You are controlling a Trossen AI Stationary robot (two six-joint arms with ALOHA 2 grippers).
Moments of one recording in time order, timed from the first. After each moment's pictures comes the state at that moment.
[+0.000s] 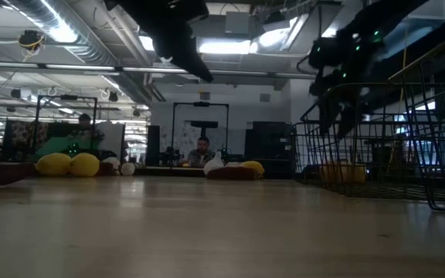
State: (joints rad) left arm 0.15 1.45 1.10 -0.33 -0.27 0.29; right arm -0.71 1.35 0.98 -0.77 -0.03 0.28
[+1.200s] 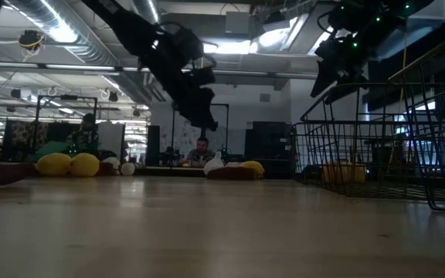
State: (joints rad) left arm 0.54 1.74 1.15 -0.16 -0.11 0.19; right arm -0.71 1.12 0.96 -0.59 0.01 0.18
